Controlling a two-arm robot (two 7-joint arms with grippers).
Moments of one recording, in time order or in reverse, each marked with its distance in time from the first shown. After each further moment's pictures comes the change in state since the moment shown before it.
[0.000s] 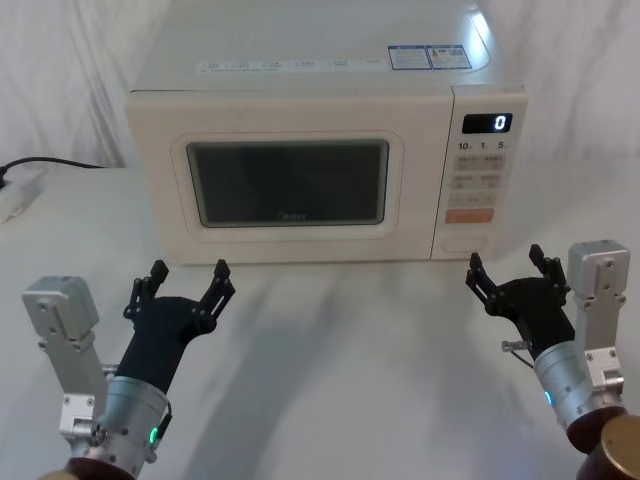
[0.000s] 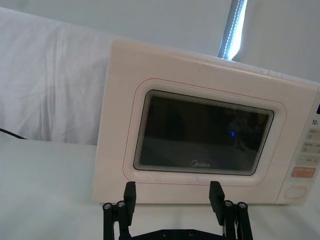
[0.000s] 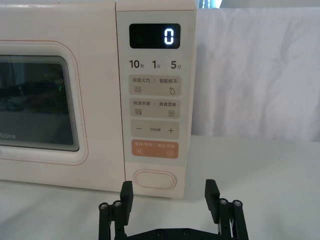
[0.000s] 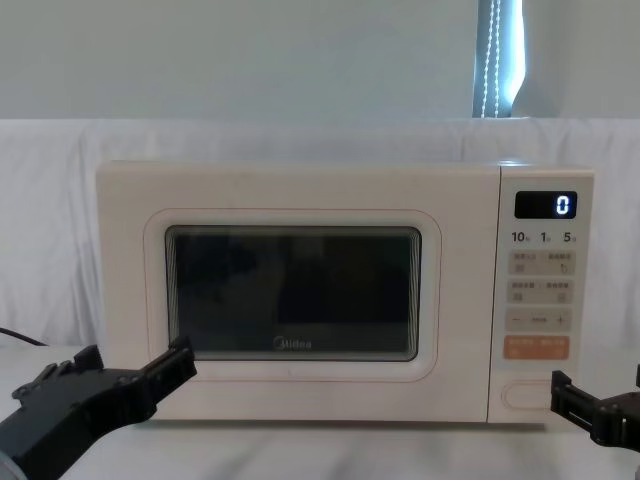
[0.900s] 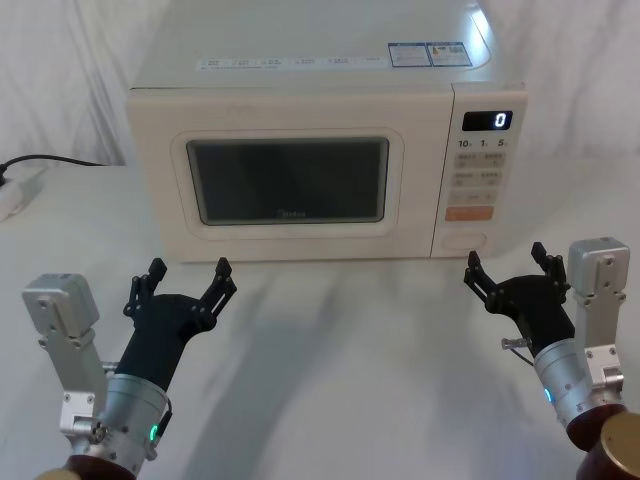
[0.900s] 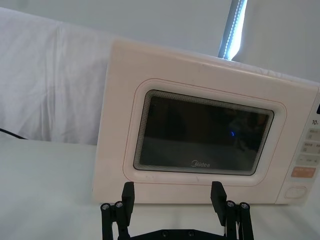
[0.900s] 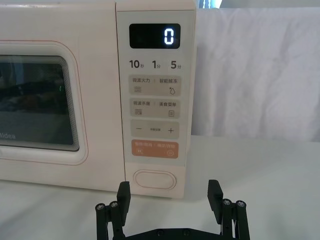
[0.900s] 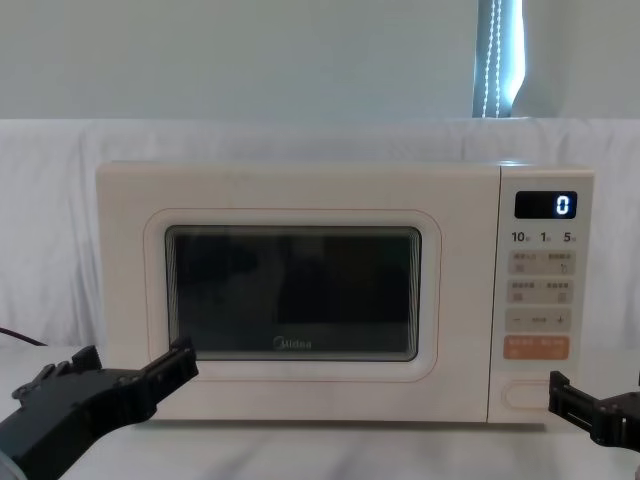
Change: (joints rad) left arm 0.000 0.000 0.000 0.000 0.000 0.000 0.000; right arm 0.000 0.000 0.000 0.000 0.000 0.000 0.000
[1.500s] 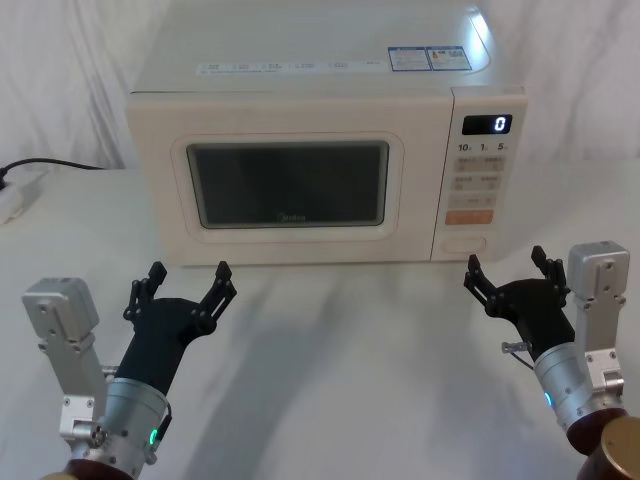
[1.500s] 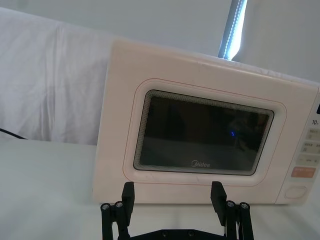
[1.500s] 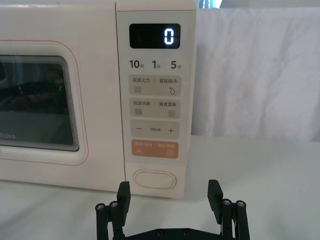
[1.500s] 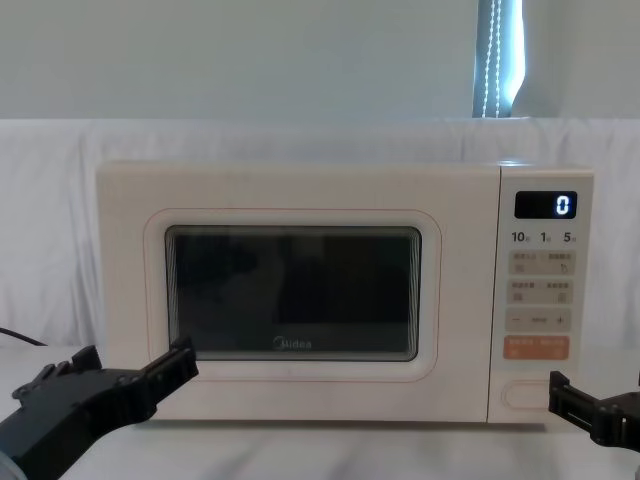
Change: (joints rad) left arm 0.000 0.000 0.000 0.000 0.000 0.000 0.000; right arm 0.000 0.000 0.000 0.000 0.000 0.000 0.000
